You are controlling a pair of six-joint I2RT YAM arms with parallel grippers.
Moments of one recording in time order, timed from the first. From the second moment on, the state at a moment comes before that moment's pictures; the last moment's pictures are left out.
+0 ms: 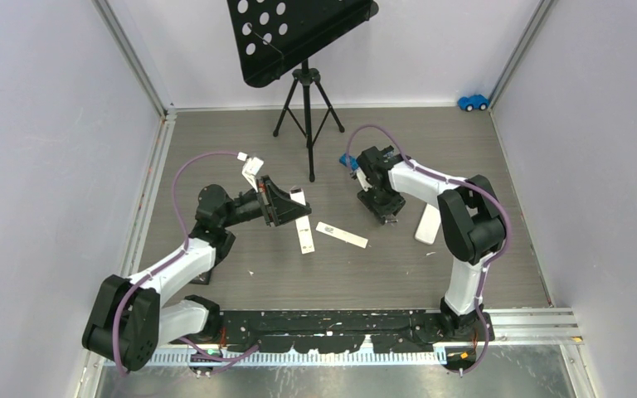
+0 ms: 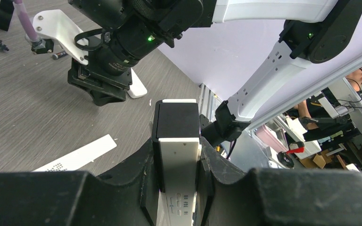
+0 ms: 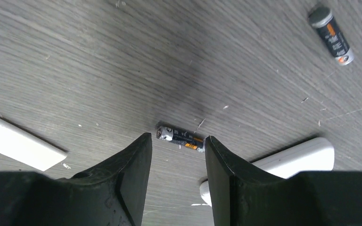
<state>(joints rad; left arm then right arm) -0.37 1.14 0.47 0.82 0.90 -0.81 0.49 1.87 1.27 -0.80 0.15 -0.14</state>
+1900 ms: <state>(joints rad) -0.37 1.12 0.47 0.81 0.91 -0.84 0.30 1.96 1.35 -0.89 -0.05 -0.04</state>
